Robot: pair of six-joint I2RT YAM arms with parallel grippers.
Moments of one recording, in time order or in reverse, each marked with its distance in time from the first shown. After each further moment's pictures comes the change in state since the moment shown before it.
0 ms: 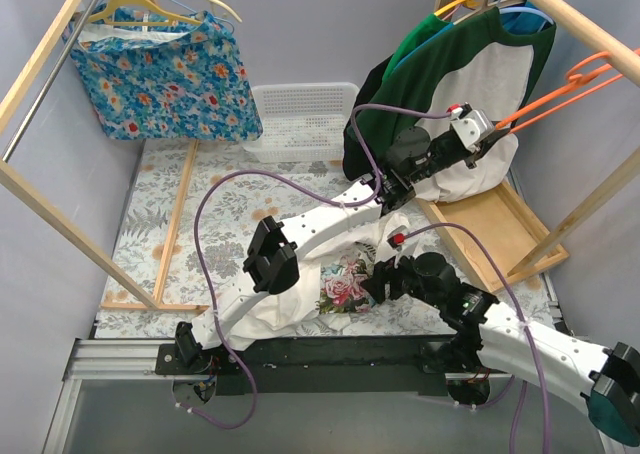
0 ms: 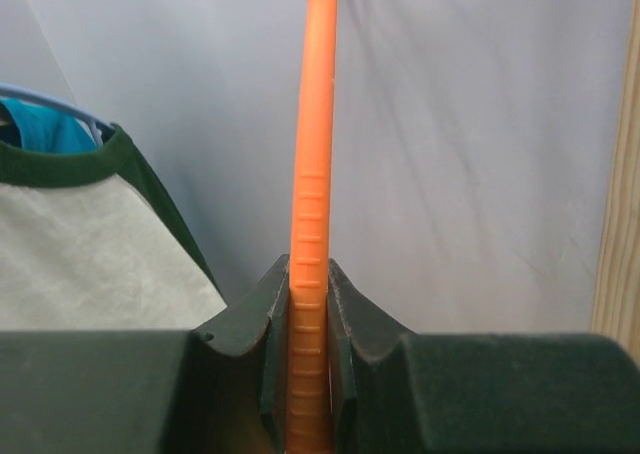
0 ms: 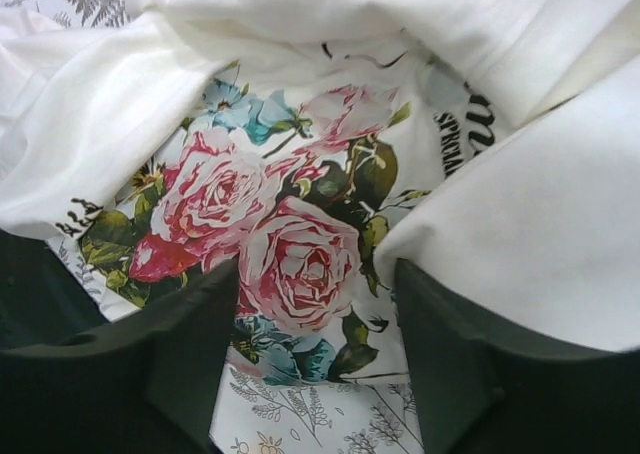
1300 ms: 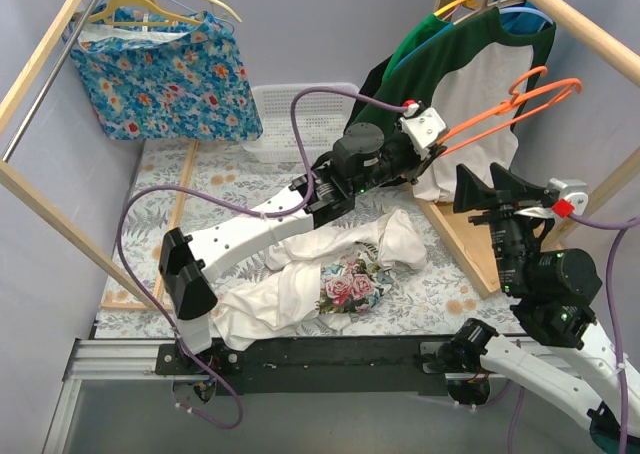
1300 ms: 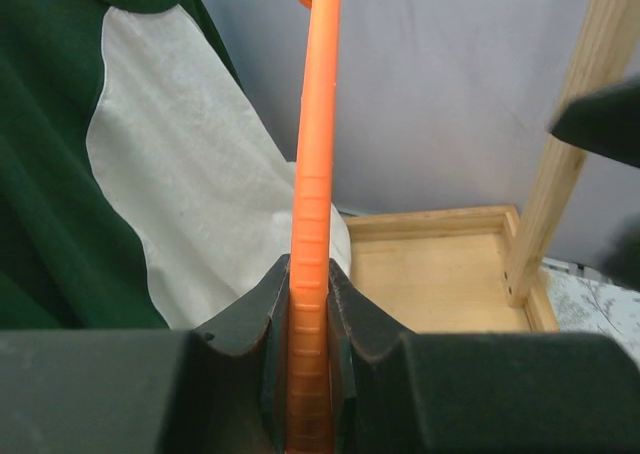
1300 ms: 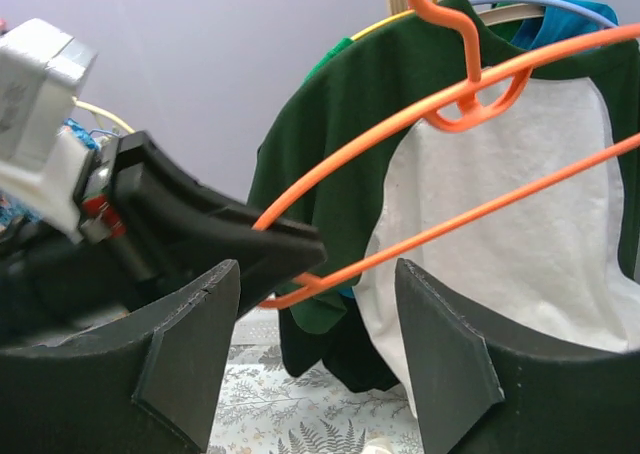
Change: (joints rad) left arm 0.000 -0.621 -0.613 -0.378 -0.155 0.026; right arm 0.001 -0.307 0.640 -0.006 0.692 -0.385
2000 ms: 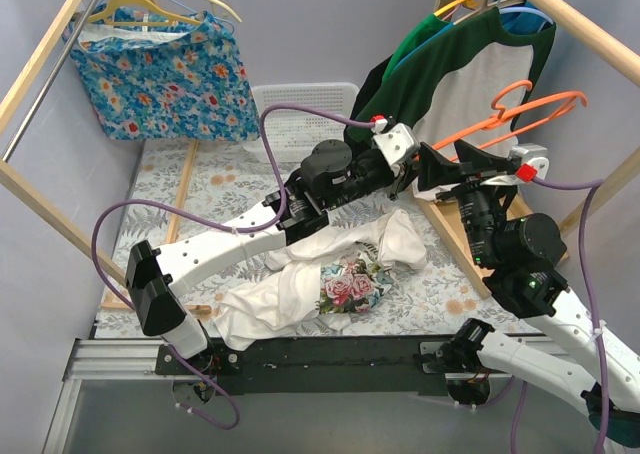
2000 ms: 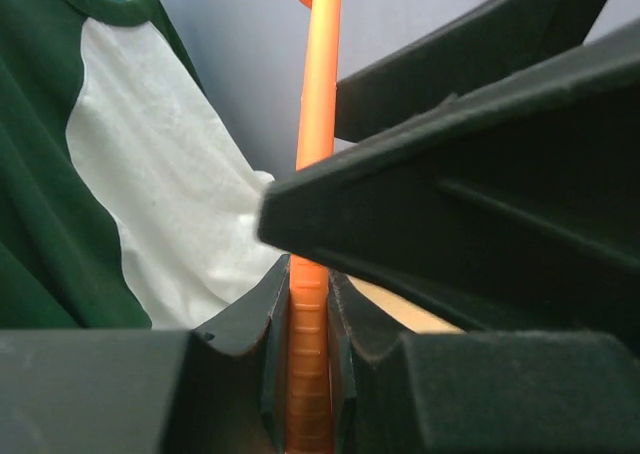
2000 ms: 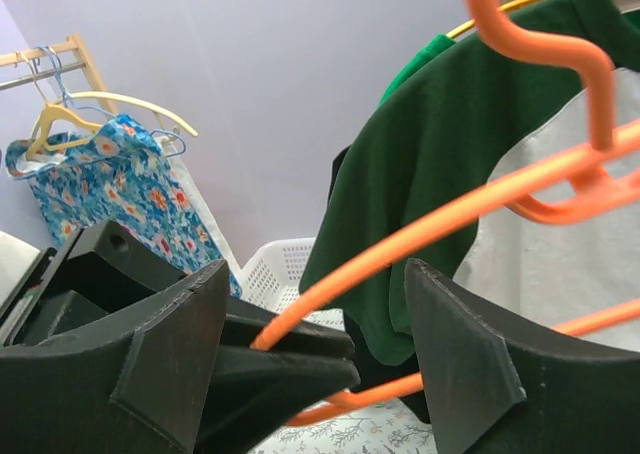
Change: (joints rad) left arm 0.000 -0.226 -0.297 0.138 0.086 -0.055; right arm 0.000 0.252 0.097 0.126 -0.084 0.079
